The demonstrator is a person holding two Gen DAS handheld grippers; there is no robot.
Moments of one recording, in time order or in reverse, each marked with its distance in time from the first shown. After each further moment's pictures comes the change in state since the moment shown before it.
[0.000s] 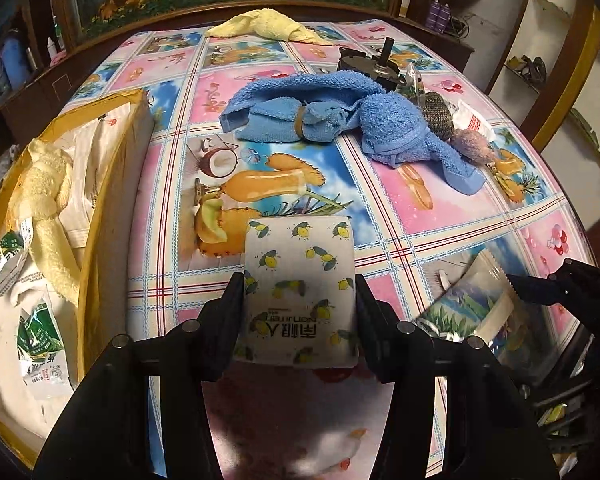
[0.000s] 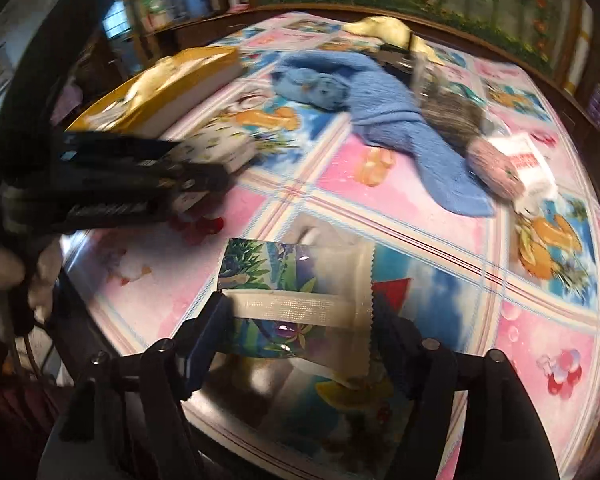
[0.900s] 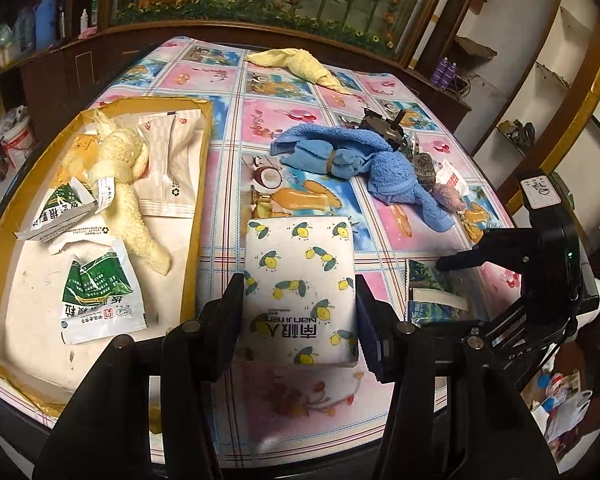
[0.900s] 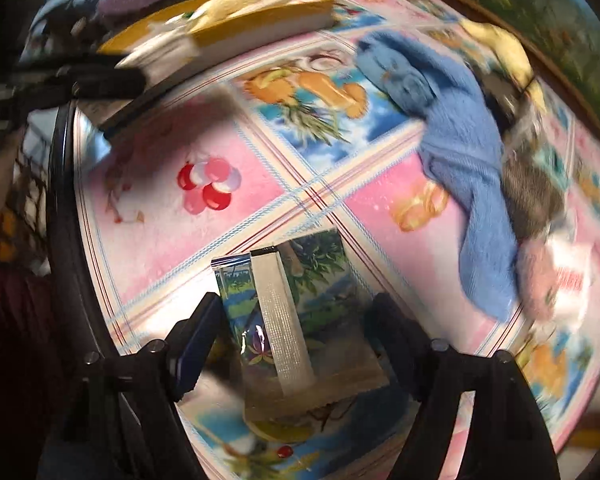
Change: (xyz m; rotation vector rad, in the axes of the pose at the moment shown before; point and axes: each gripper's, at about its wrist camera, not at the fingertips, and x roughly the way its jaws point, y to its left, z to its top) left arm -0.068 0.050 -0.023 -0.164 -0.112 -0.095; right arm 0.024 -0.006 0.036 -0.423 0.199 0.150
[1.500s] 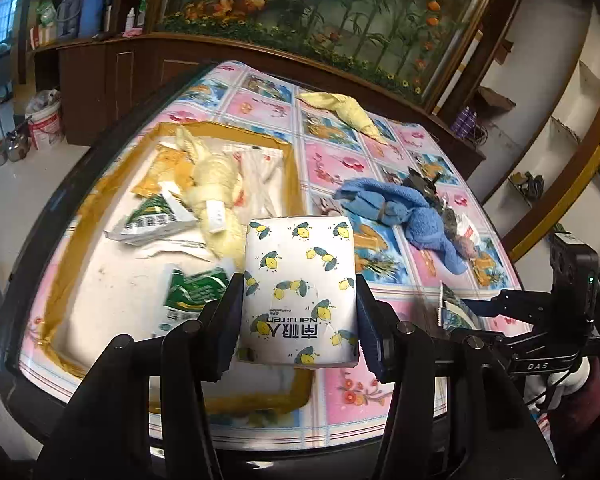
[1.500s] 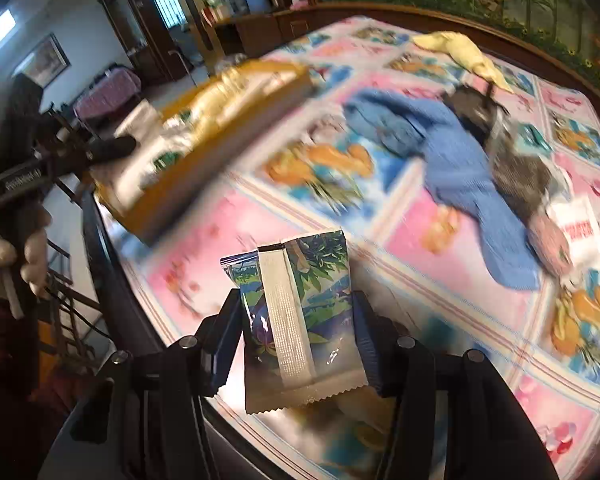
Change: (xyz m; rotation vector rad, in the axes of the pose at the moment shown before) left arm -0.061 0.074 0.002 -0.130 -0.123 0.039; right arm -0.040 0.029 0.013 0.258 -0.229 0.091
